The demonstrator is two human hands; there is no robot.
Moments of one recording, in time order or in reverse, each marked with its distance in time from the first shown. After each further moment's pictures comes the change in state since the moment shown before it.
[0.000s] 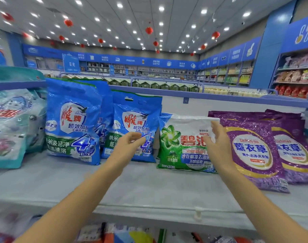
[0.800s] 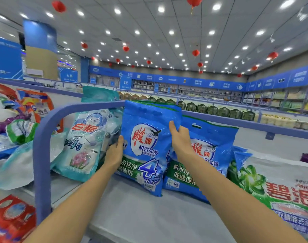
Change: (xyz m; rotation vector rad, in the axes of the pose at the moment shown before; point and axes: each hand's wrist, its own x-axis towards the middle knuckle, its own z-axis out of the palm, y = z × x) left_hand 0.085 -0.056 -0.225 0.194 0.554 -0.140; right_hand 0.016 -0.148 0.274 0.409 -0.439 0.073
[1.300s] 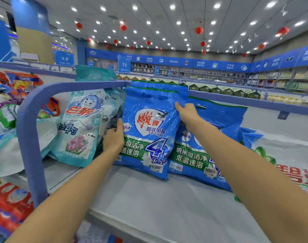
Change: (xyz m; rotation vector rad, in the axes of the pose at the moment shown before) left_hand 0.014 -0.013 0.010 0.163 0.181 -0.017; right_hand 0.064 0.015 -0.008 -0.160 -0.014 0.216
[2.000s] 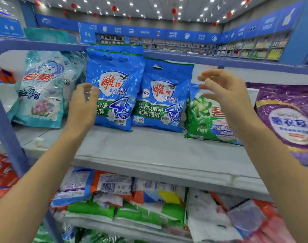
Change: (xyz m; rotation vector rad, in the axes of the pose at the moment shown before) left_hand -0.123 0.030 -0.050 -0.215 -0.095 0.493; right_hand -0.212 0.020 -0.178 0.024 0.144 -0.425
